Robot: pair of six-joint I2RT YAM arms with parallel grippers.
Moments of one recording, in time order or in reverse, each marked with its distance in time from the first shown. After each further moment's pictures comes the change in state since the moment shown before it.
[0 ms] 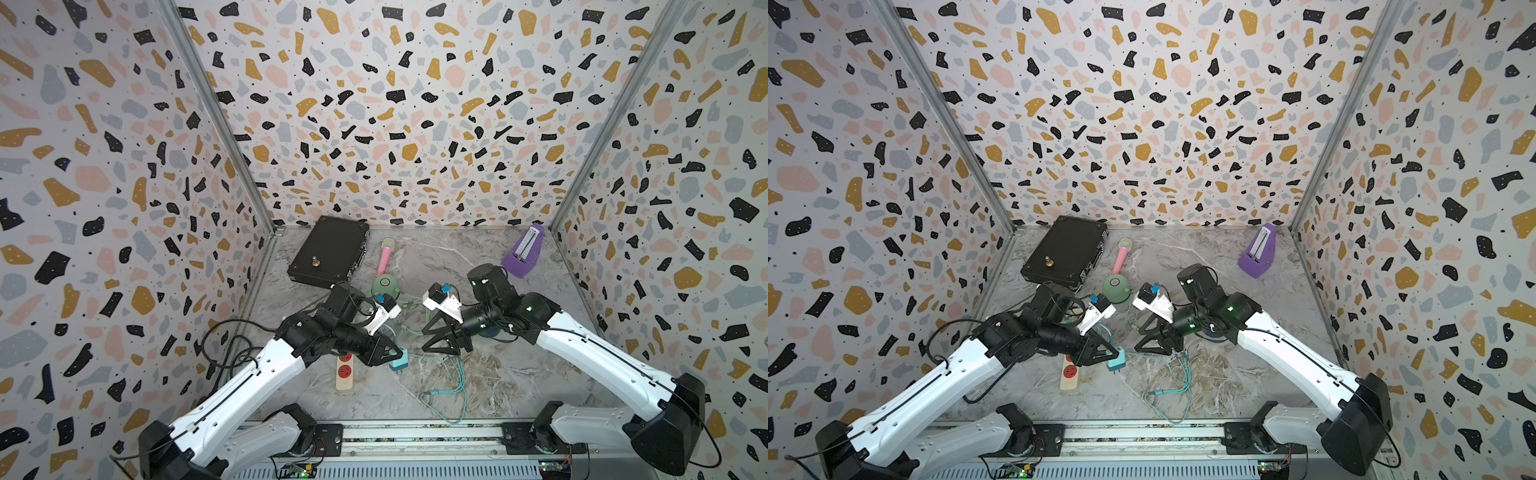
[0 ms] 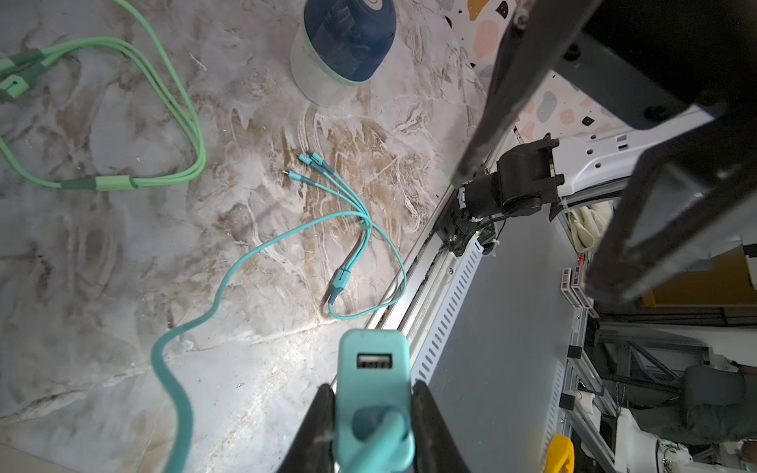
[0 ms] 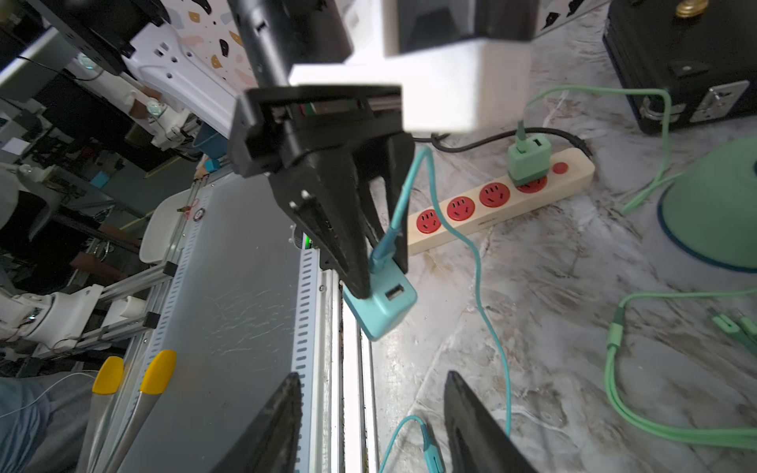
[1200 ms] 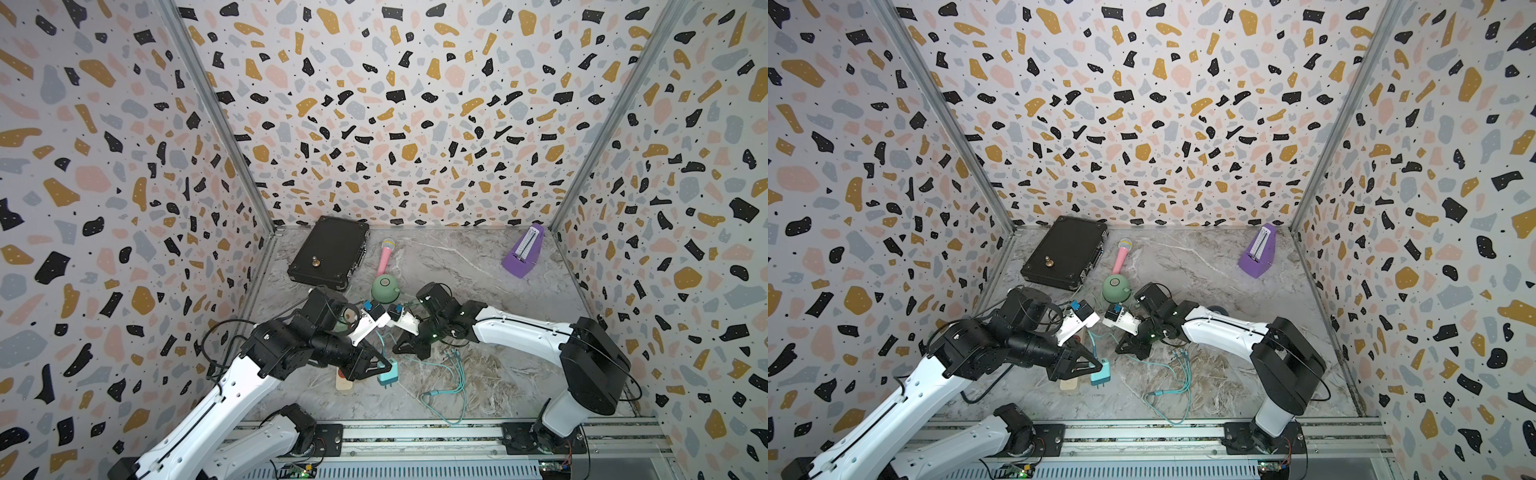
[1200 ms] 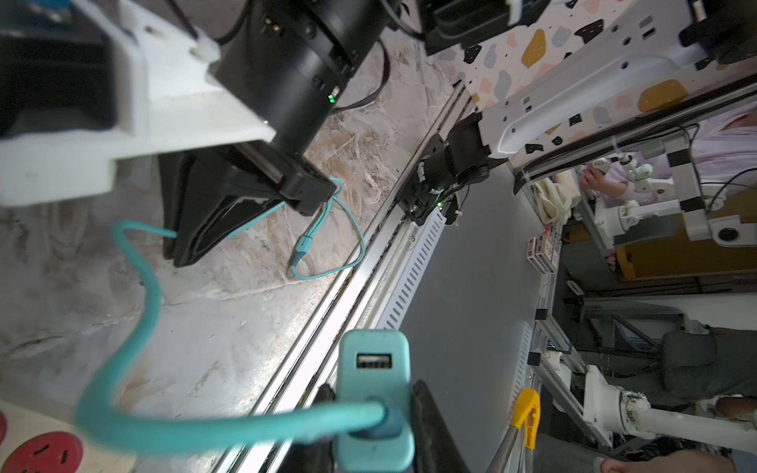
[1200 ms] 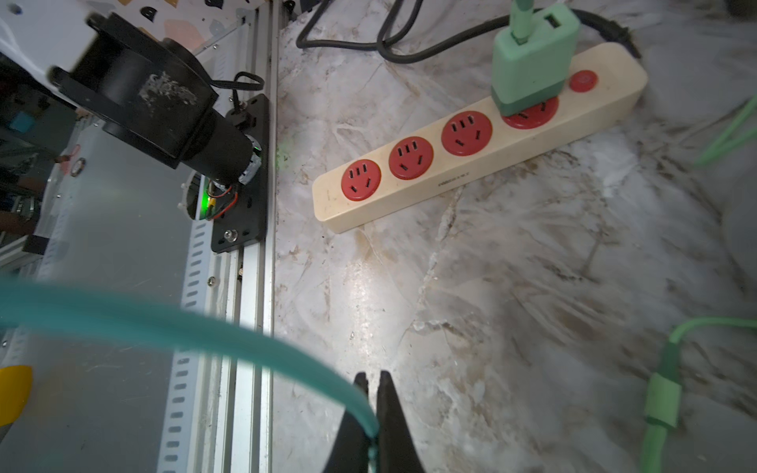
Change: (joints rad) left arm 0.000 -0.116 0.127 -0.258 0.009 0.048; right arm 0.135 0.394 -0.008 0.292 0.196 -0.014
